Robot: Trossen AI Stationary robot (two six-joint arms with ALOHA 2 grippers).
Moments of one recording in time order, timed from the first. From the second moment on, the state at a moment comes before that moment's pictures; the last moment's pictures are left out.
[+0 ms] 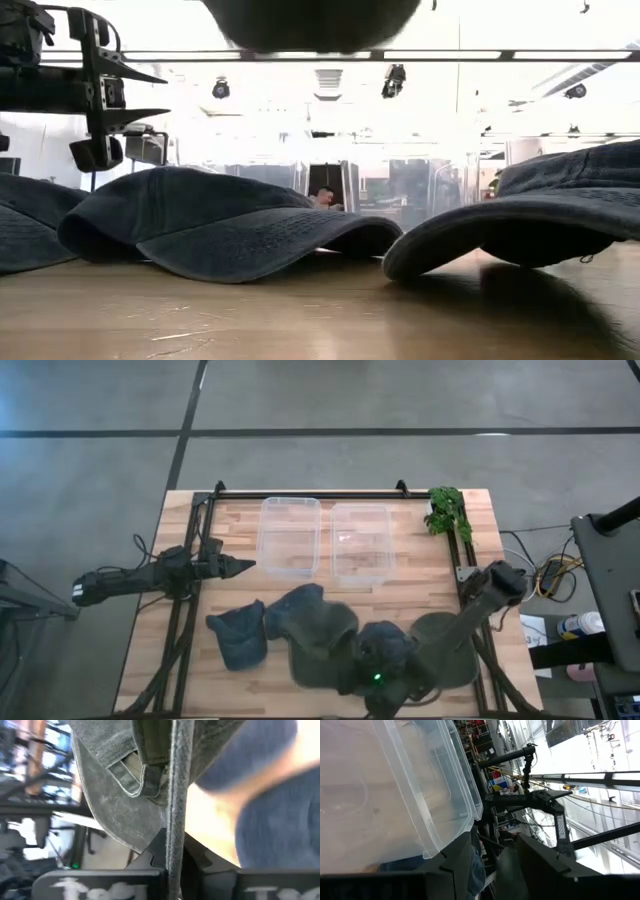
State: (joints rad) left arm 0.13 0.08 0.01 0.05 -0.01 -1.23; right arm 0.72 1.90 1.63 -0.70 0.67 1.94
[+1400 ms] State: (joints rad) left arm 0.13 0.10 0.01 0.03 -0.05 -1.23; right arm -0.19 1.29 1.04 -0.80 -0.34 1.52
